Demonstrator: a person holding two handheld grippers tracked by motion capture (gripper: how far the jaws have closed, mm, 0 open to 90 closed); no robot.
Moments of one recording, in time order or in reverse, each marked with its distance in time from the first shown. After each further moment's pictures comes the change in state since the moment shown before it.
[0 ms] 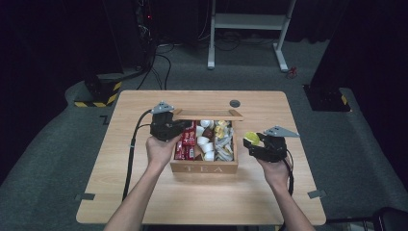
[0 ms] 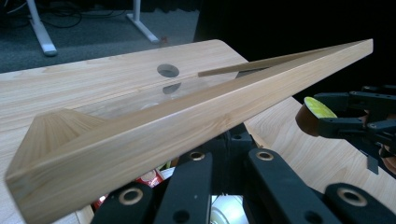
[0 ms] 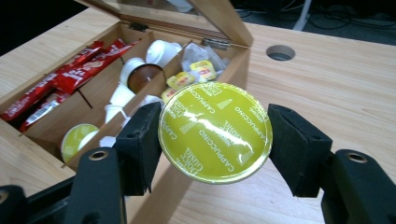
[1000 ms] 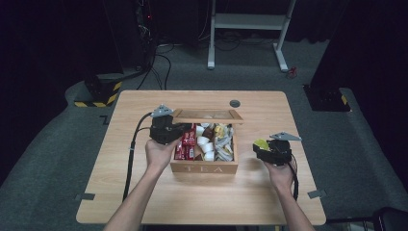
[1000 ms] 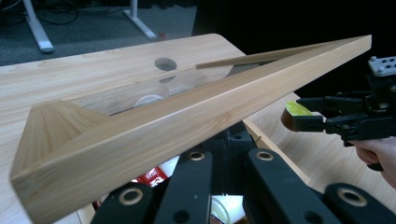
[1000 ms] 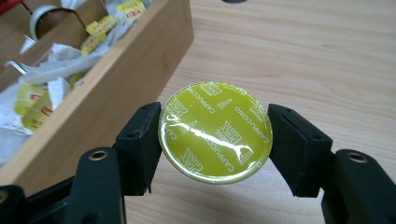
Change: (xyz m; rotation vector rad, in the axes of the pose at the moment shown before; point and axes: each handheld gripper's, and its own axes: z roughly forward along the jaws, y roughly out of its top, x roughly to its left) left arm -0.001 -0.009 -0.002 0.014 -0.006 0.011; right arm -0.037 -0.038 0.024 0.109 -0.114 0.078
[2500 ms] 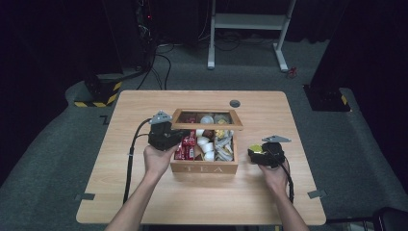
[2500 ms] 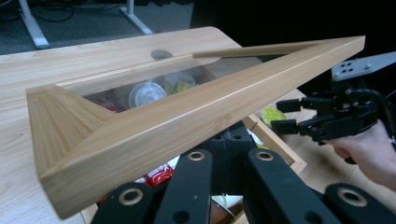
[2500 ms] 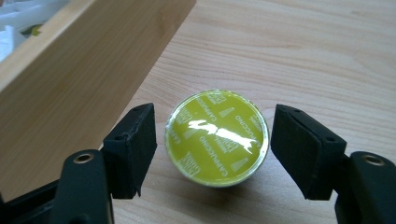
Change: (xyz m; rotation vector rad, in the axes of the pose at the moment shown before) left arm -0.003 -0.016 -0.005 0.010 -0.008 0.008; right arm 0.004 -0.013 0.028 0.072 -0.012 -0.043
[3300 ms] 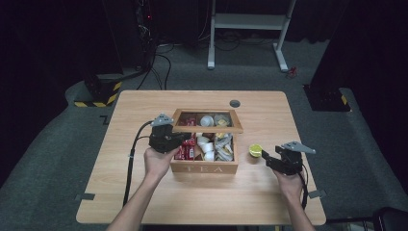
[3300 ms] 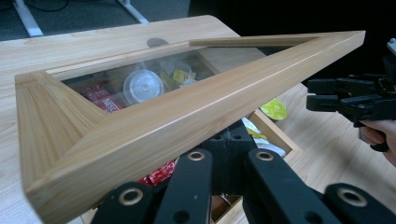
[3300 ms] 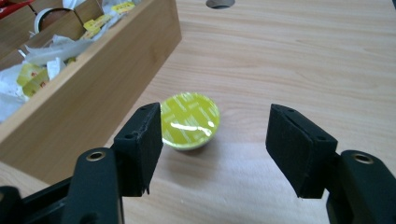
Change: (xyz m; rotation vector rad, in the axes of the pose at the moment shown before) left arm -0.002 -0.005 0.001 0.031 -0.009 -0.004; right arm -0.022 -0.021 -0.052 -0.152 0.011 0.055
